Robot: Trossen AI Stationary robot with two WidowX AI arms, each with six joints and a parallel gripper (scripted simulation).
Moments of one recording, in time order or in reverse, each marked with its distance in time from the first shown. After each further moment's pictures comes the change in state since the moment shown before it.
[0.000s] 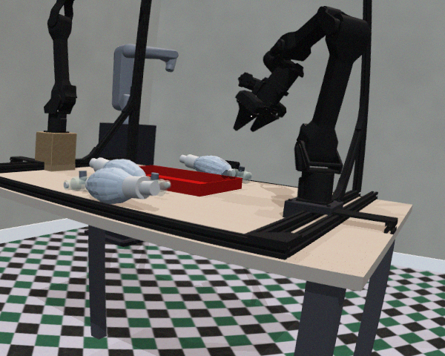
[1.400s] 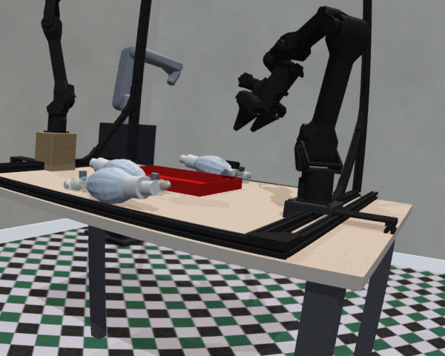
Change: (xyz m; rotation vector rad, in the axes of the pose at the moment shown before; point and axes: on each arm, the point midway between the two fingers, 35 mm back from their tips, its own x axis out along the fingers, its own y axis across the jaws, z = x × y) left arm 0.000 0.000 0.000 0.001 0.002 0.001; right arm -0.029 0.043 0.181 0.320 -0.453 0.166
